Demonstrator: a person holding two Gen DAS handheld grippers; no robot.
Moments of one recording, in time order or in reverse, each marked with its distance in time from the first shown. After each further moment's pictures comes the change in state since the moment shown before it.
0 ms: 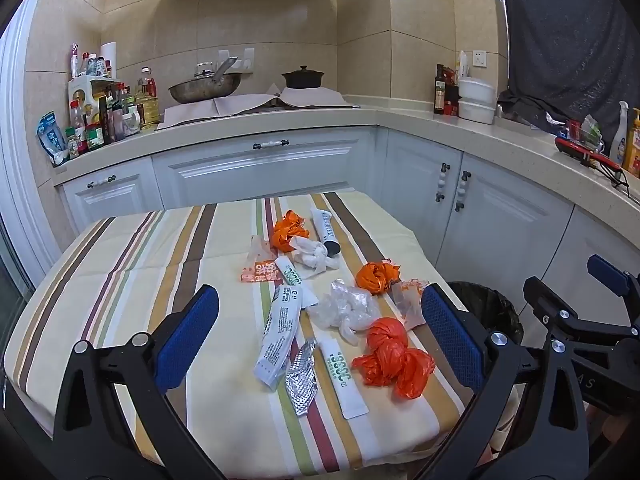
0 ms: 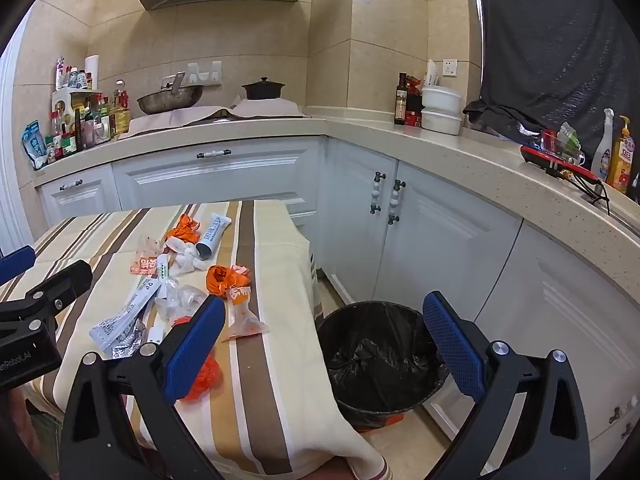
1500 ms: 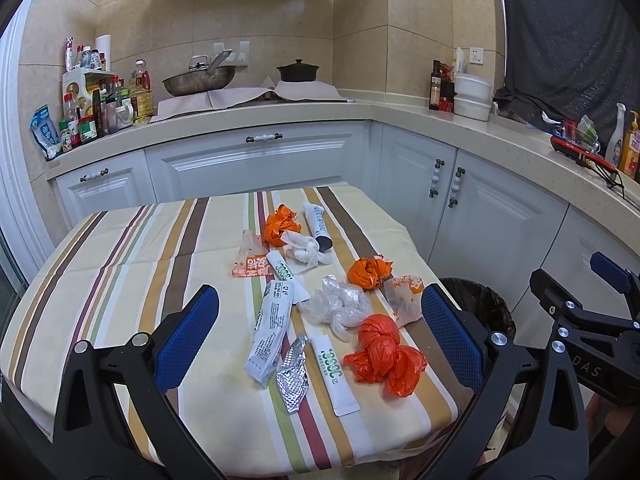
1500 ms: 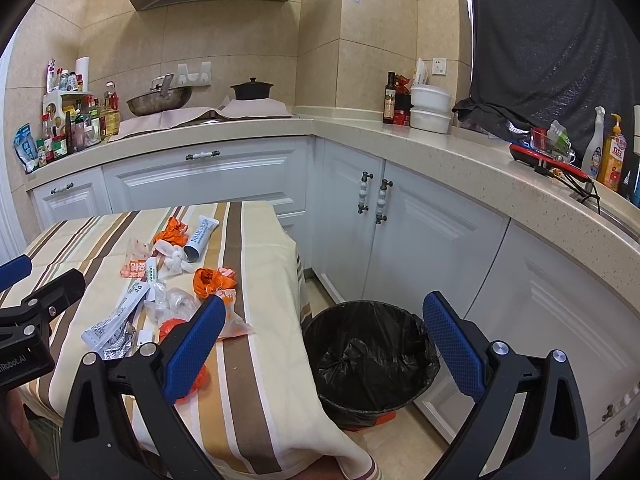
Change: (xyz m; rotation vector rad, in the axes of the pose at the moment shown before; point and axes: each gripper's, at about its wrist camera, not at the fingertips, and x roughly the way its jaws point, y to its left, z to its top) left arm 0.006 -0.003 -0.001 -0.006 0.026 -0.025; right arm -0.005 -0.002 0.001 0.020 0.006 -0.024
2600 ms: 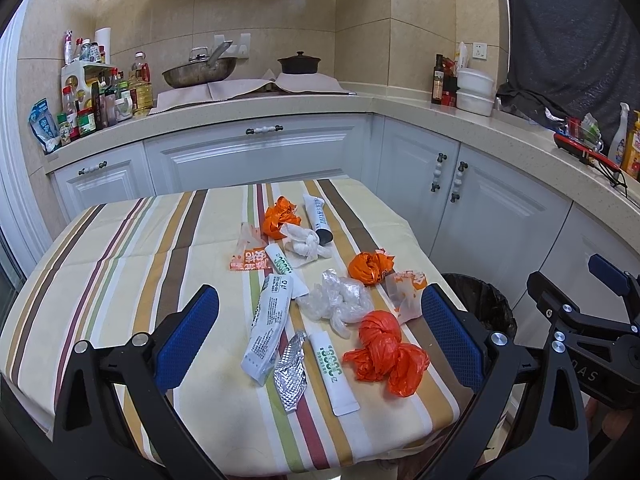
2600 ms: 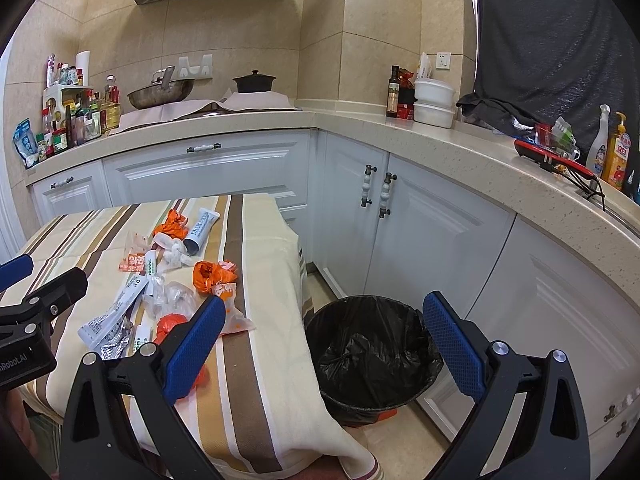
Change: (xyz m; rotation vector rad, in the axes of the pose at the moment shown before) left arm 0.008 0.000 -0.003 -0.009 0.022 0.000; right arm 0.008 0.003 -0.003 -0.007 0.022 0.005
